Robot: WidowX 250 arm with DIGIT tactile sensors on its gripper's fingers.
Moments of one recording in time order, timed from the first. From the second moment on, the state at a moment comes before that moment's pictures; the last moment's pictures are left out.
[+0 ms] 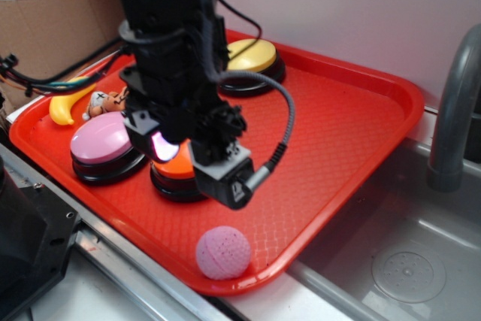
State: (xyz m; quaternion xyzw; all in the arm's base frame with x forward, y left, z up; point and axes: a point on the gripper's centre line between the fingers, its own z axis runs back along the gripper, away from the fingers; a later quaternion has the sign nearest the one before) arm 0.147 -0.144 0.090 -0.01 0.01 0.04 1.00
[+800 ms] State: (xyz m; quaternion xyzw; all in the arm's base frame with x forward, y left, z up) arm 0.144 -0.160 0.035 -0.02 0.05 0.00 1.00
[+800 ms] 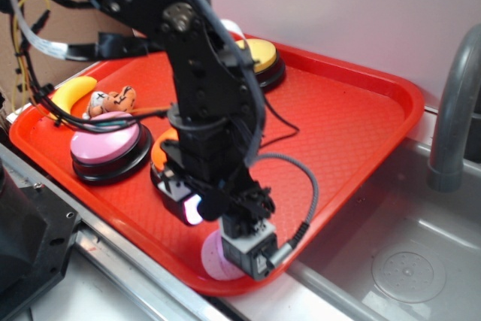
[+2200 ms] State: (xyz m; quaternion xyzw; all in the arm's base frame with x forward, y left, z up) arm 0.157 -0.107 0.103 0.01 -0.01 0.09 1.00
